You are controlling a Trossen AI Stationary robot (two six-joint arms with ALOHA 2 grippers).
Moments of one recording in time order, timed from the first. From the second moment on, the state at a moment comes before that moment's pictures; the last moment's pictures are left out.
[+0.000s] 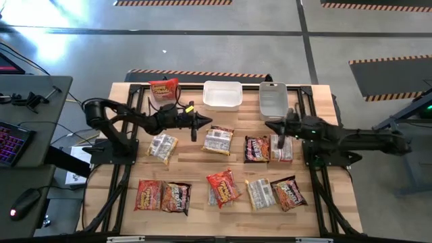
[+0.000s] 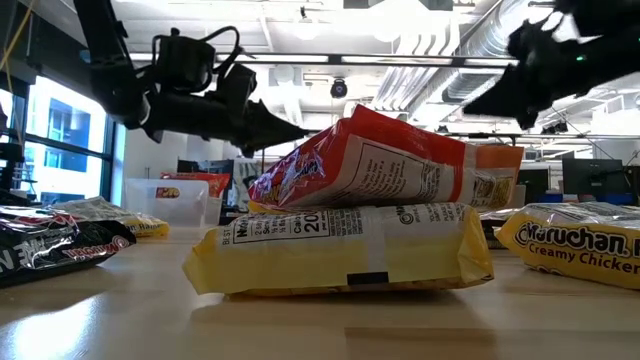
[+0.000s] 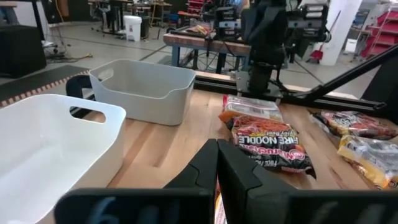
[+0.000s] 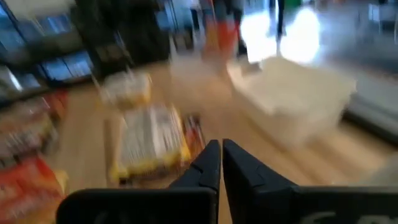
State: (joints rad) left arm 0.35 1.66 0.46 1.11 0.23 -0.07; right arm -0.15 0.55 0.27 -0.02 0.20 0.22
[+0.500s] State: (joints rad) left arm 0.36 1.66 0.49 1.10 0.23 -0.03; right arm -0.24 1.27 0.70 -0.37 -0.12 0.18
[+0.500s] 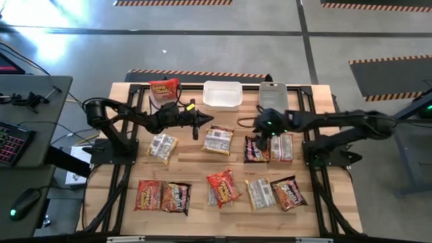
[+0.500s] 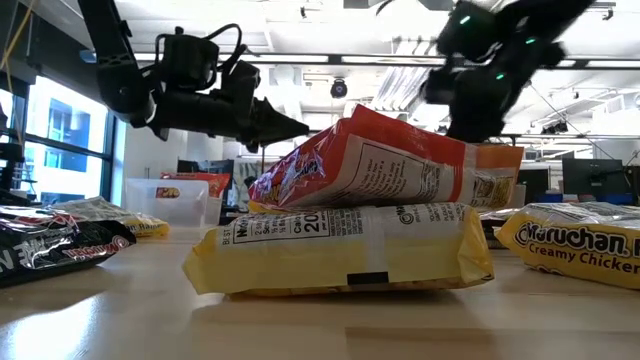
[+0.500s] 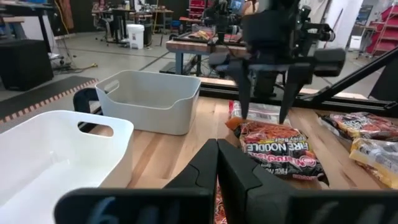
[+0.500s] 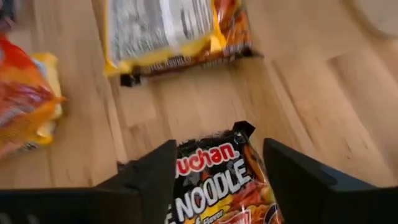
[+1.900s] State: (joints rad) left arm 0.36 1.66 0.49 1.10 0.23 -0.03; right arm -0.38 1.81 1.07 -0.77 -0.53 -0.18
